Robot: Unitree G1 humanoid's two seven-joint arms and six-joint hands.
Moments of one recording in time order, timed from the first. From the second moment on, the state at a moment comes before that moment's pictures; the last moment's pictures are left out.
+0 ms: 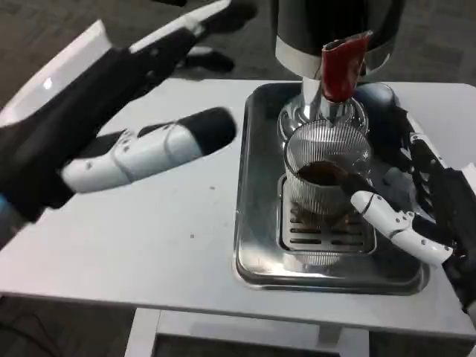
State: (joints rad) left arm -0.33 0.62 0.33 -0.64 -0.11 0.14 -0.59; right arm -0.08 -0.22 -0.04 -0.55 -0.20 0.23 0.11
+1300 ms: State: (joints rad) left arm 0.16 0.56 0.46 -0.62 -0.11 -0.02 -0.52; right arm -0.17 -0.17 0.03 -0.38 -0.21 0.19 0.06
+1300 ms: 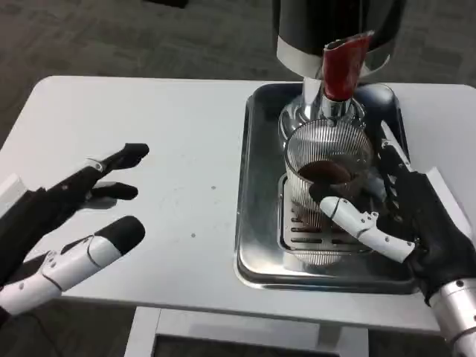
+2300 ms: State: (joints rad) left arm 0.17 0.57 0.46 -0.59 -0.11 -0.02 -0.52; right arm -0.21 -0.15 0.09 -0.27 -0.26 0.10 -0.01
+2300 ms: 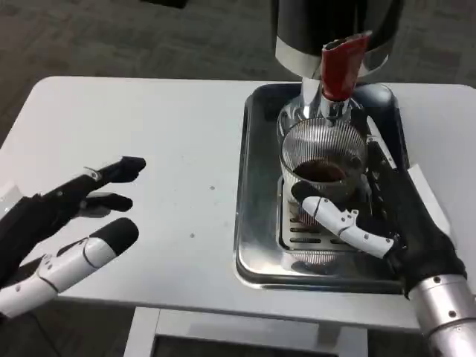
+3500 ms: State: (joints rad) left arm 0.18 0.58 0.49 -0.54 -0.11 -0.04 -0.52; right arm -0.19 -0.12 0.16 -0.27 -0.52 0.09 -0.18
